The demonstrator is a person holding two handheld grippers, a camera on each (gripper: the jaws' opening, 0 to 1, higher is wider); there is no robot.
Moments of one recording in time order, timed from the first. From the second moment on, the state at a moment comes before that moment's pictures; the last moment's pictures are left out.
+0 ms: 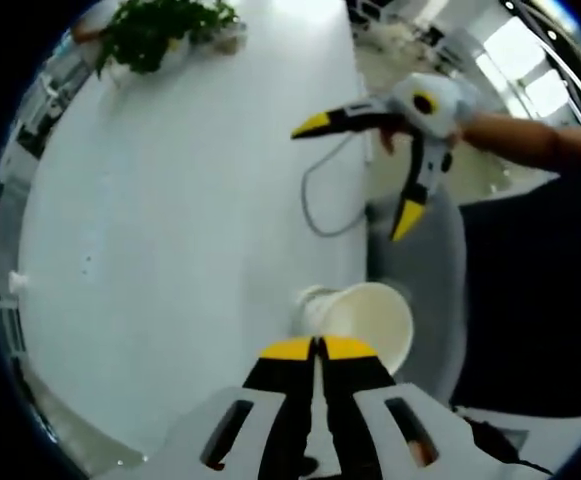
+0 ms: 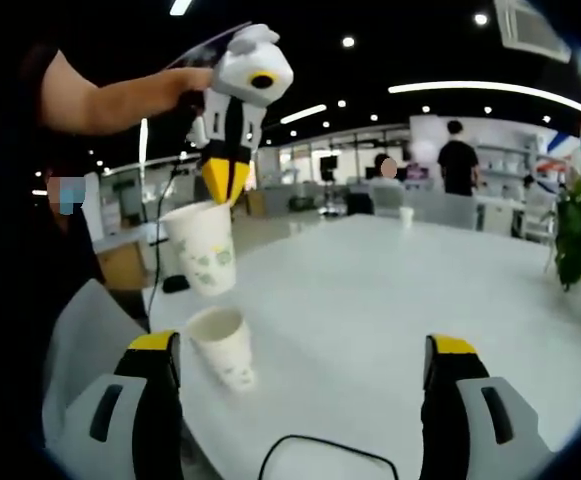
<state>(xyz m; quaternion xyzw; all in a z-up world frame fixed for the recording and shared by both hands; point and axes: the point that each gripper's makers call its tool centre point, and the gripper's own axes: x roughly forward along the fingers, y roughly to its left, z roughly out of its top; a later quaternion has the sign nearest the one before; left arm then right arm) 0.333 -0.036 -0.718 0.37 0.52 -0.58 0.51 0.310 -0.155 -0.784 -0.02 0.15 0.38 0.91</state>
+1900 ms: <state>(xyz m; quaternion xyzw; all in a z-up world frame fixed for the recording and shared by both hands) 0.314 -0.030 -0.784 0.34 0.54 -0.57 0.52 0.301 -0.143 -0.801 -0.03 0.17 0.40 0.90</state>
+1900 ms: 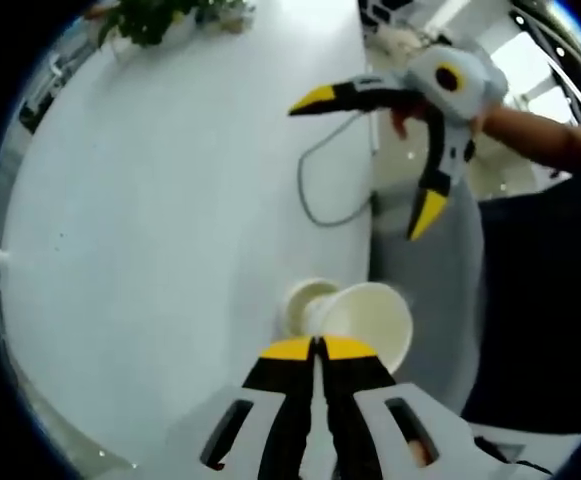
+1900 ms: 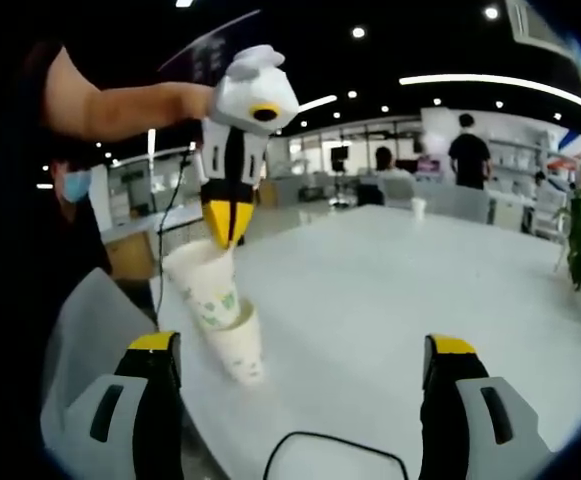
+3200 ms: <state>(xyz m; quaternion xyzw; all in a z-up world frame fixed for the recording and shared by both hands) 0.316 -0.023 -0.843 0.38 0.53 -0.55 0.53 0.298 -0.136 -0.807 -0.03 0.18 0.41 0.89</state>
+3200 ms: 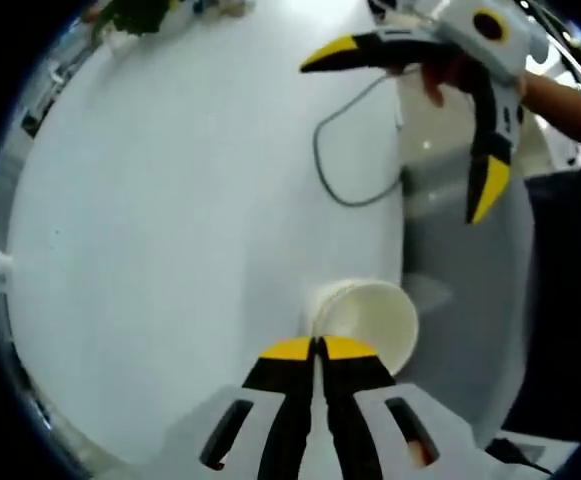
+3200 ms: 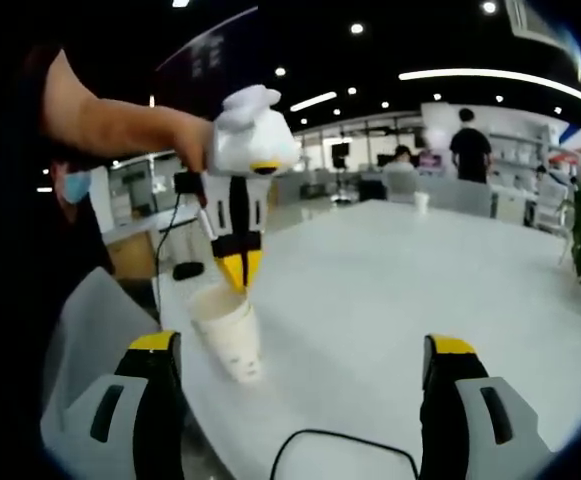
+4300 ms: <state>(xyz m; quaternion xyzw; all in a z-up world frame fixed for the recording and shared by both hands) 0.355 -0.047 -0.814 0.29 0.38 -0.60 0.65 0.305 -0.136 -0.807 -0.02 0.18 0.41 0.90</state>
